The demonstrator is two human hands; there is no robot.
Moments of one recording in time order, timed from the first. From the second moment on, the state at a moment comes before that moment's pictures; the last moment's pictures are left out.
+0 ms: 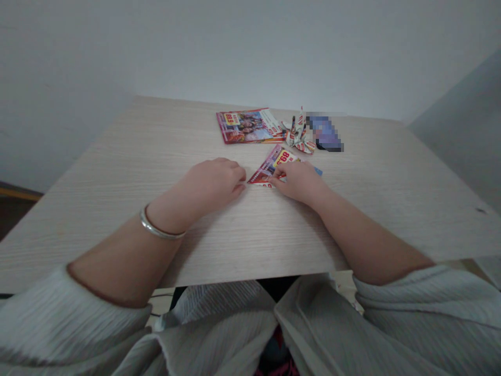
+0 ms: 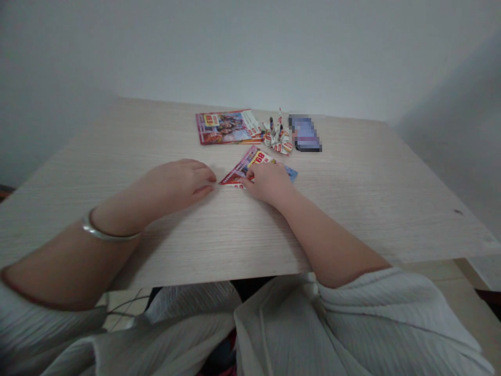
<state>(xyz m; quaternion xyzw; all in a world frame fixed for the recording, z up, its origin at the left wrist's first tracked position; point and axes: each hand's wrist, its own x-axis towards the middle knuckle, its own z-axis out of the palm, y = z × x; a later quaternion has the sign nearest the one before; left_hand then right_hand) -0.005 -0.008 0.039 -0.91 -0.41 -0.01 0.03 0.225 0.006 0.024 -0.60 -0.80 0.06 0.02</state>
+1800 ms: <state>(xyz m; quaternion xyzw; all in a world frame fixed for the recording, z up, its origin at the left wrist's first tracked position) 0.016 -0.013 0.025 -0.95 -0.29 -0.05 0.07 0.270 0.012 0.036 -0.61 -0.78 0.15 0.03</state>
